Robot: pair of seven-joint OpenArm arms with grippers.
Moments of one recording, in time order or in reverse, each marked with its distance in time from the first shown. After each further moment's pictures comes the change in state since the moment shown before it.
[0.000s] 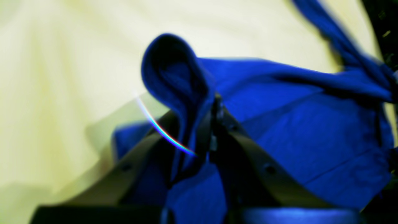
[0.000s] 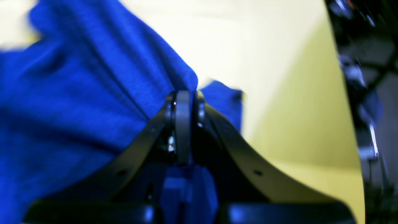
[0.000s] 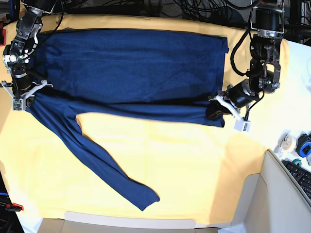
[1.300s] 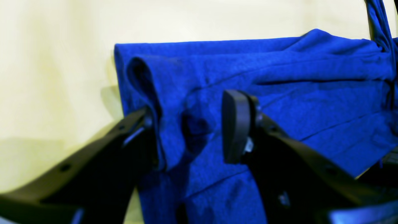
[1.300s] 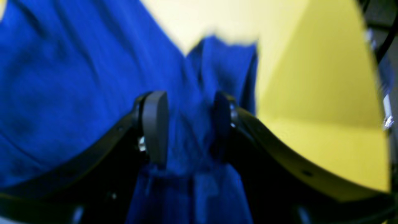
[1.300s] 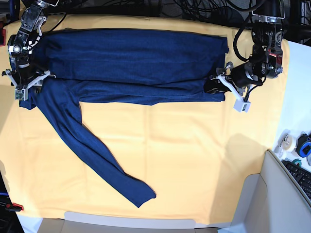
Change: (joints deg) left arm 6.8 0.1 -2.6 1.8 -0.2 0.0 8.2; right arm -2.4 -2.8 1.2 1.0 0.2 0.1 -0.3
